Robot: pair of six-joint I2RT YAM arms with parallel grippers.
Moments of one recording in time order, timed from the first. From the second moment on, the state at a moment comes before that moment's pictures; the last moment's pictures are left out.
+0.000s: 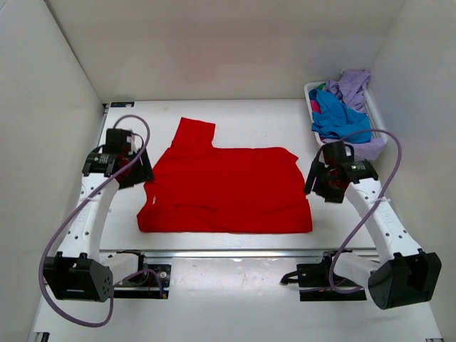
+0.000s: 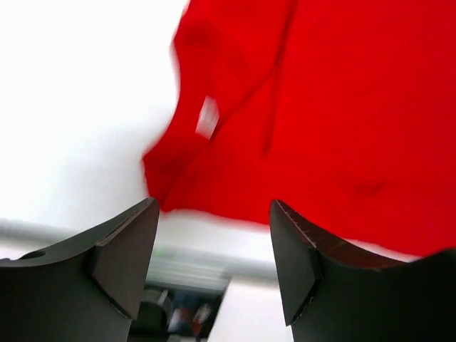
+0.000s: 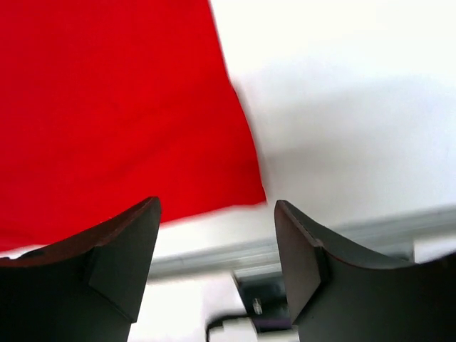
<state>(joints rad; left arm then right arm) -0.06 1.15 1.14 -1.06 -0.07 -0.32 0.17 1.11 0.98 -1.04 0.10 0.49</state>
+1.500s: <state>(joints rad) -0.12 2.77 2.72 -0.87 -0.06 -0.32 0.18 1.80 1.24 -0.45 0.29 0.55</state>
